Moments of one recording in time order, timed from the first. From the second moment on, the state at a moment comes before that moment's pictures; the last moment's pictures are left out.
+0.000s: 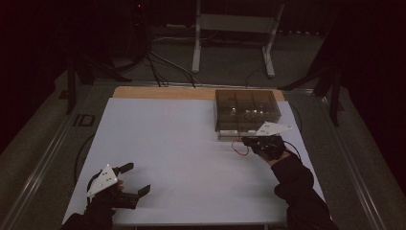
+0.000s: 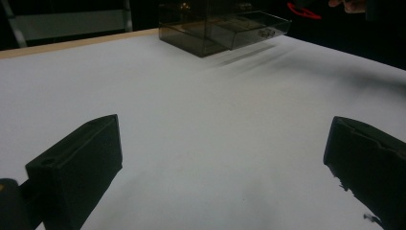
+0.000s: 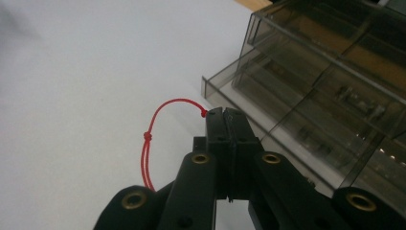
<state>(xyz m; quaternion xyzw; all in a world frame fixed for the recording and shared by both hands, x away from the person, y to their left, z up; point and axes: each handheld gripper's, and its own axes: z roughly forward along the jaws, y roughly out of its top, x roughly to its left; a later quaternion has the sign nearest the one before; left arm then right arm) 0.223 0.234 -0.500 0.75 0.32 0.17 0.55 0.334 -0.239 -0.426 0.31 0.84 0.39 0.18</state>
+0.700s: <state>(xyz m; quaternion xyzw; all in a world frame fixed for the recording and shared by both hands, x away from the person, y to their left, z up) 0.223 0.234 -0.500 0.75 0.32 0.17 0.55 0.357 -0.235 -0.404 0.32 0.83 0.40 0.20</state>
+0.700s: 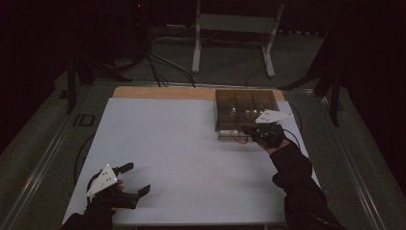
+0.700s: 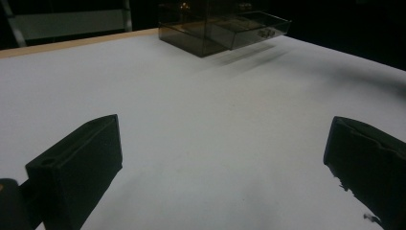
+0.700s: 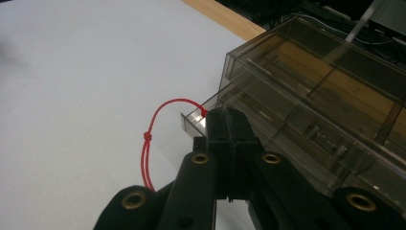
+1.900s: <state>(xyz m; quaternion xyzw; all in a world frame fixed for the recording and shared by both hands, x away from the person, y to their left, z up) 0.224 0.235 -0.501 0.75 0.33 0.17 0.55 0.406 -0.221 -0.416 0.35 0.83 0.40 0.19</state>
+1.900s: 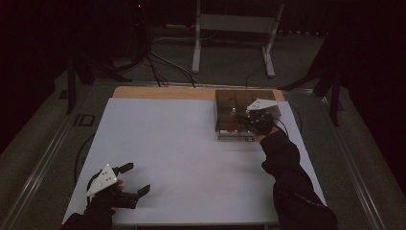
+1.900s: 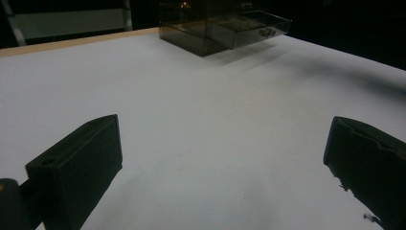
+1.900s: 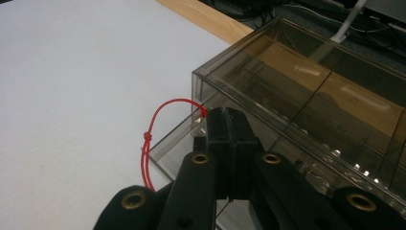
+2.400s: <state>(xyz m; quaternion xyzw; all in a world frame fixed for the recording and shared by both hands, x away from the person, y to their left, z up) 0.224 0.235 -0.501 0.75 0.33 0.17 0.55 0.416 -0.215 -0.430 0.35 0.83 0.40 0.19</state>
